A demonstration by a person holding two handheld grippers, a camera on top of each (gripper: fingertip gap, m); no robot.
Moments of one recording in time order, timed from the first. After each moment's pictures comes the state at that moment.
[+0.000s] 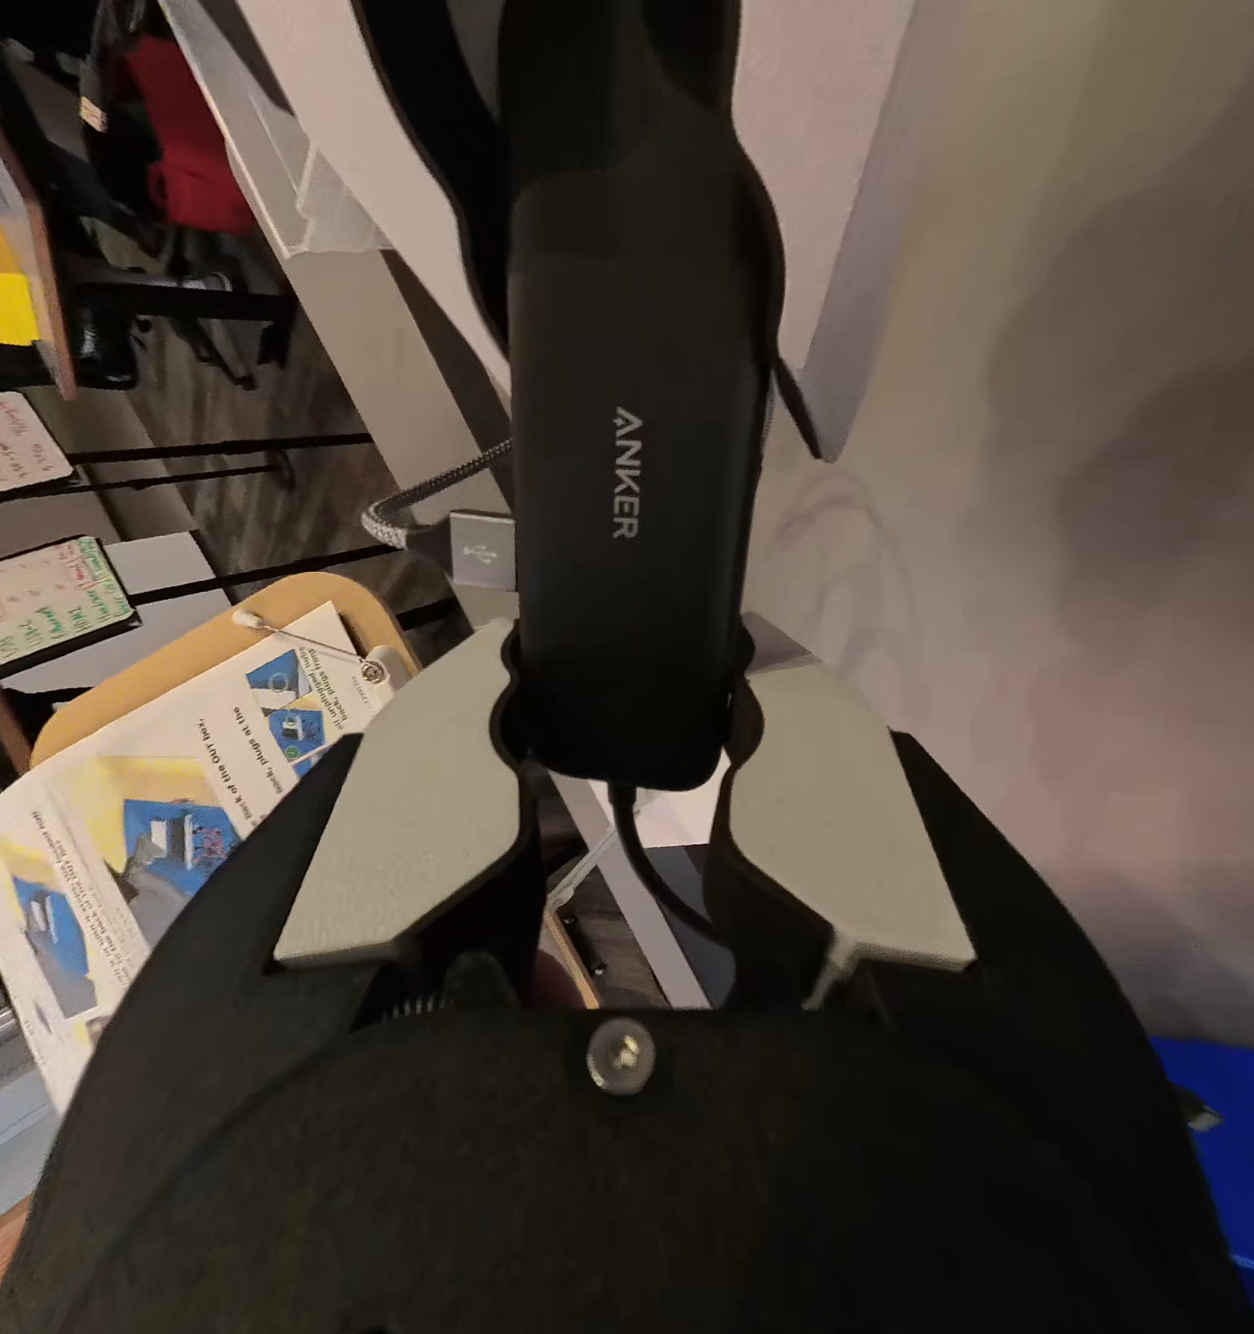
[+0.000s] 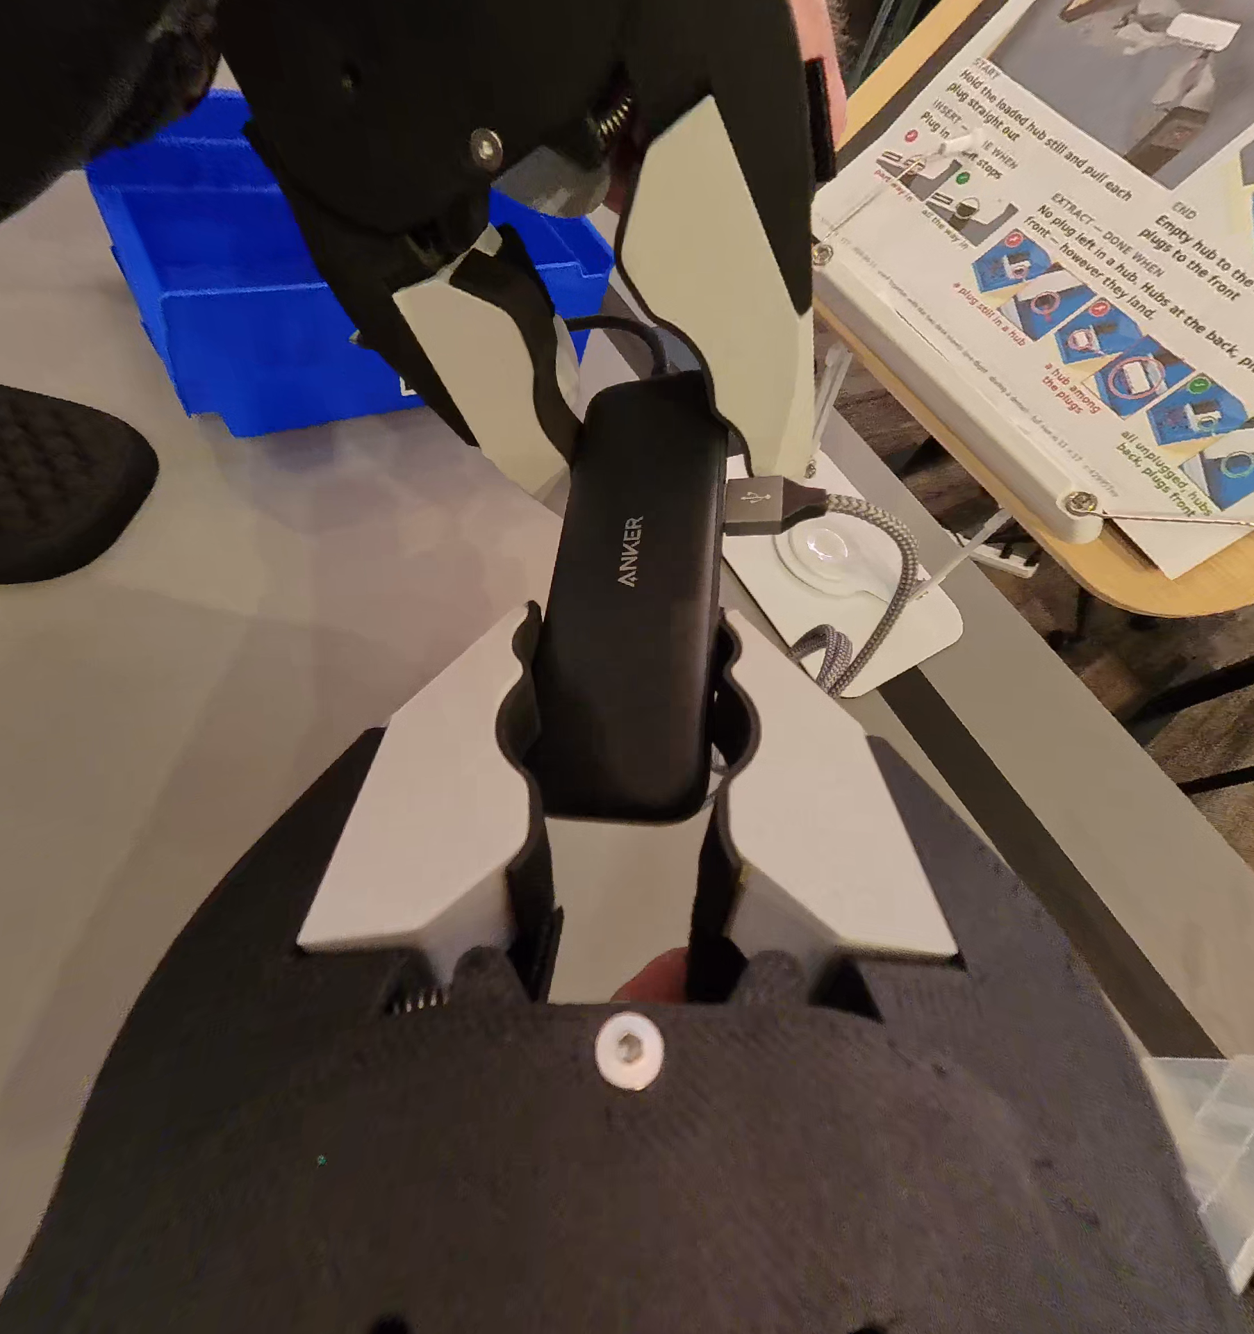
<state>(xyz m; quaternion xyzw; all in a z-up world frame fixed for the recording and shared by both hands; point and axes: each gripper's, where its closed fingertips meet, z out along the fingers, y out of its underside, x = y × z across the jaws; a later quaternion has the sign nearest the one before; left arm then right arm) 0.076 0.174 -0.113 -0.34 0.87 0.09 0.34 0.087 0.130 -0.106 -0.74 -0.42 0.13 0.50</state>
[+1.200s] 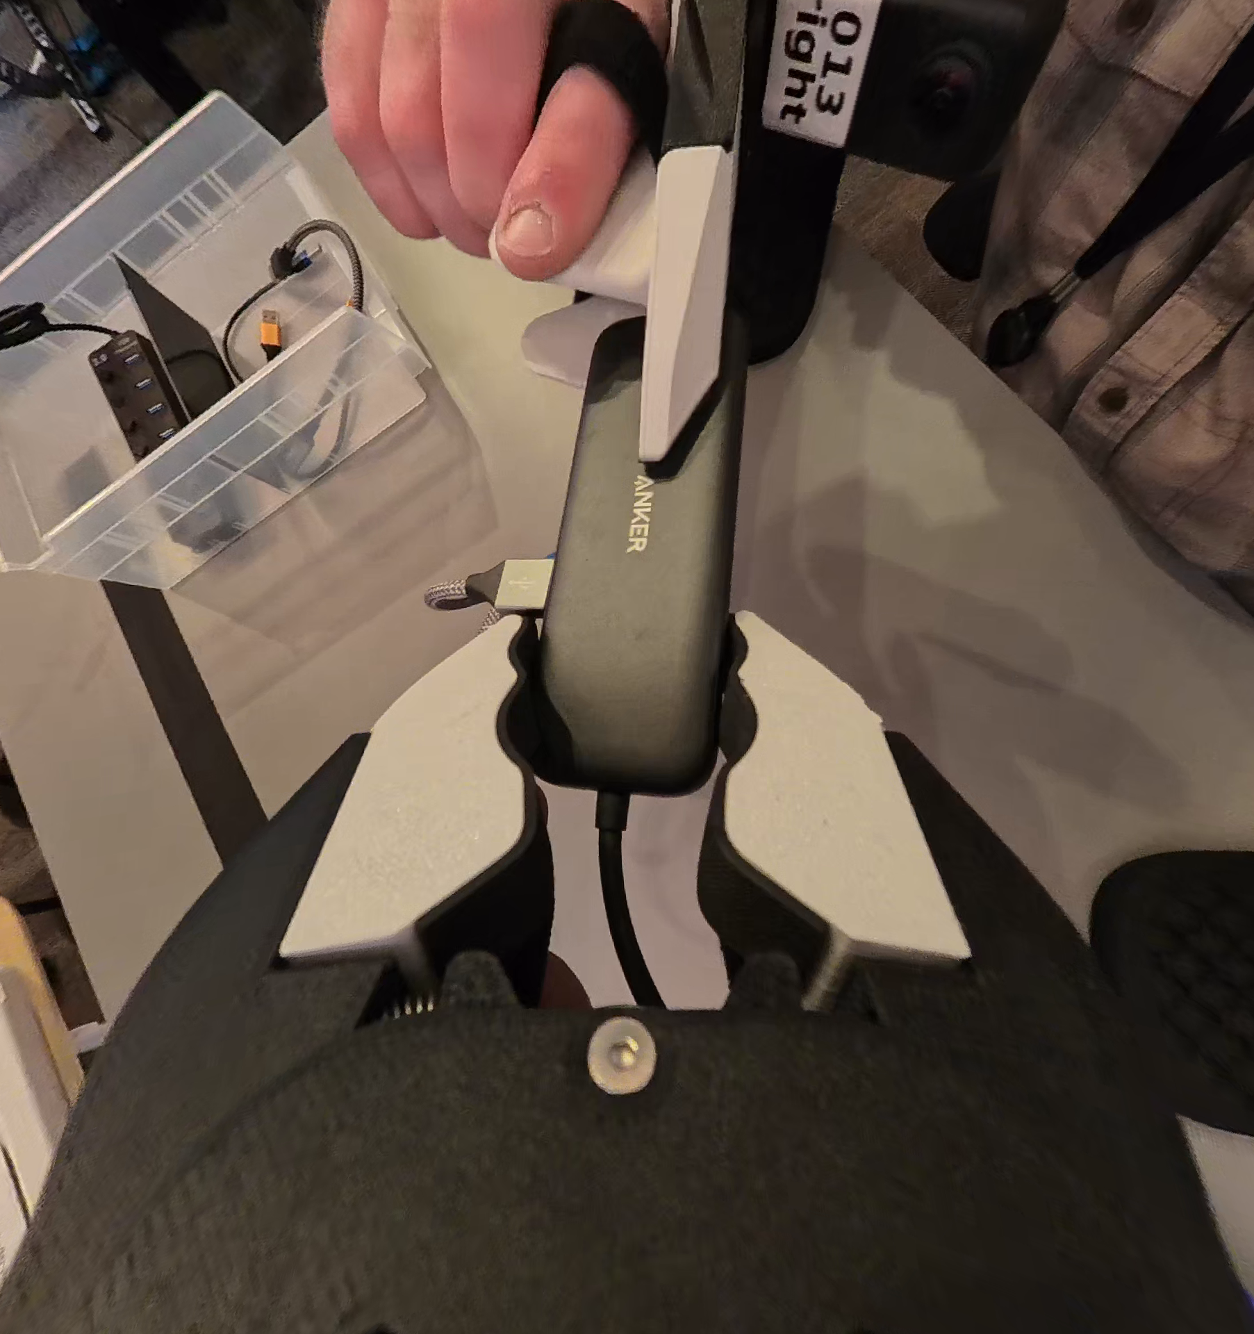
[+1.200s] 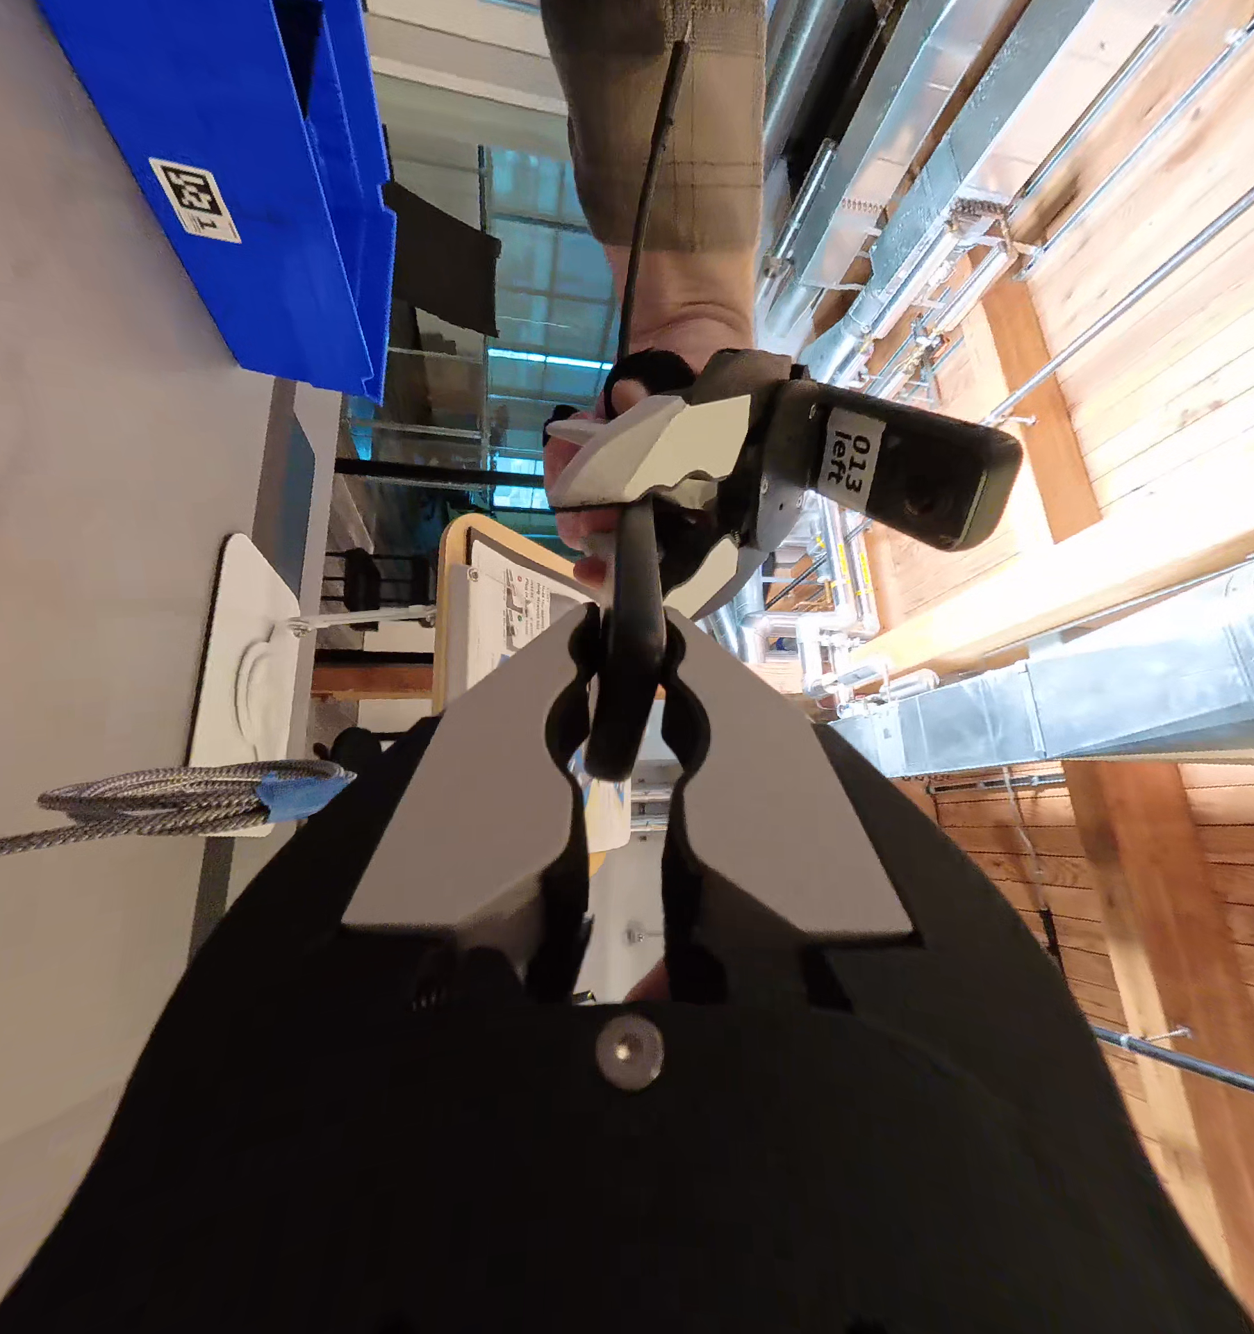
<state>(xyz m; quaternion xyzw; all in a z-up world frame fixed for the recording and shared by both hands) 0.058 0.072 -0.079 -0.34 0.87 -0.29 0.23 0.074 0.048 -0.059 -0.22 -0.60 -0.35 0.68</state>
